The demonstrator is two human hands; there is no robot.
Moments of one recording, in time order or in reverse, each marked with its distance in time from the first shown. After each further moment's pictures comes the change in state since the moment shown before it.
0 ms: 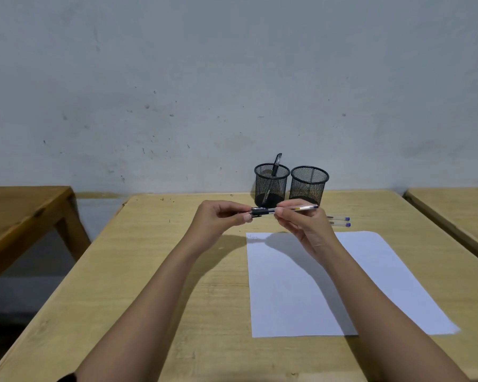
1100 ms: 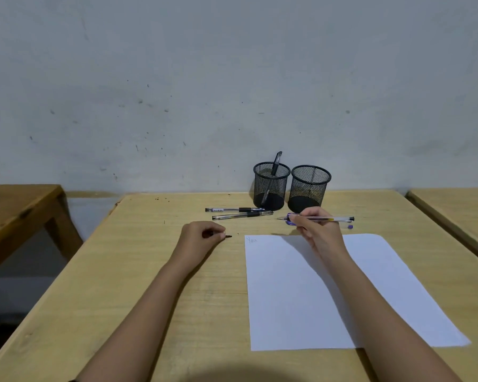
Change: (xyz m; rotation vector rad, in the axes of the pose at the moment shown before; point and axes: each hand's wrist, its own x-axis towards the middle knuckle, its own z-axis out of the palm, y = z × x) left_hand 0.007 -0.066 -0.025 0.458 0.164 -0.064; right_hand 0.016 0.019 -0.029 -0.125 0.263 -0.019
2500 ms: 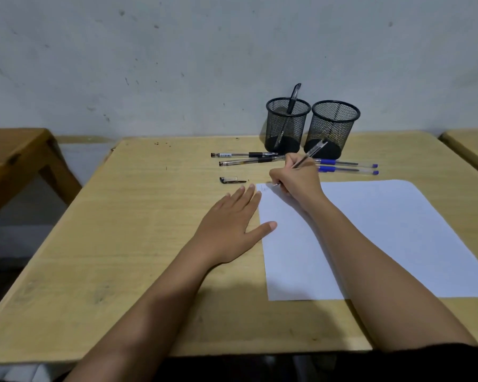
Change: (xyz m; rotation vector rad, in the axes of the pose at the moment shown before) left_hand -0.059 0.020 0.029 0.659 -0.487 0.161; right_hand 0.016 0.040 0.056 -0.474 -0.015 -0.022
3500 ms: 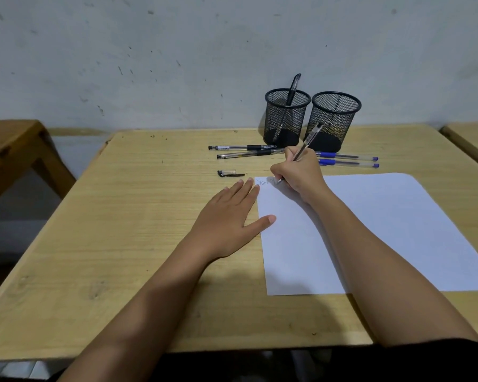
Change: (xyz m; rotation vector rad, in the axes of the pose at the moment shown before) left_hand 0.001 -0.001 -0.001 -0.010 0.008 -0.011; right_hand 0.010 0.004 -0.004 -0.103 -0.044 -0.024
